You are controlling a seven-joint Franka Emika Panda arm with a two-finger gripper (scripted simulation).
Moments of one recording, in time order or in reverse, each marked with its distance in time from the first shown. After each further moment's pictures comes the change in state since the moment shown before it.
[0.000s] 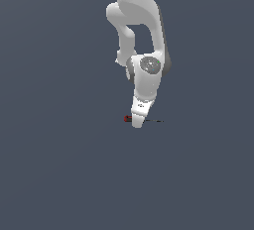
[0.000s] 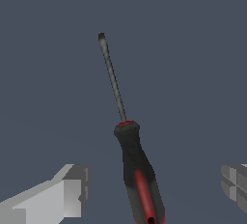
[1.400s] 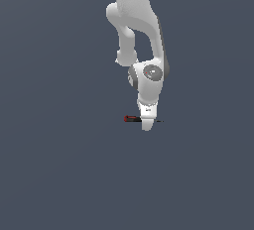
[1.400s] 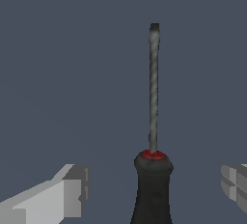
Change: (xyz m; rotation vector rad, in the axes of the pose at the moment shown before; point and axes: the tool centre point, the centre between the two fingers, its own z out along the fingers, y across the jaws) arm 0.015 -0.019 0.040 0.003 0.014 -0.287
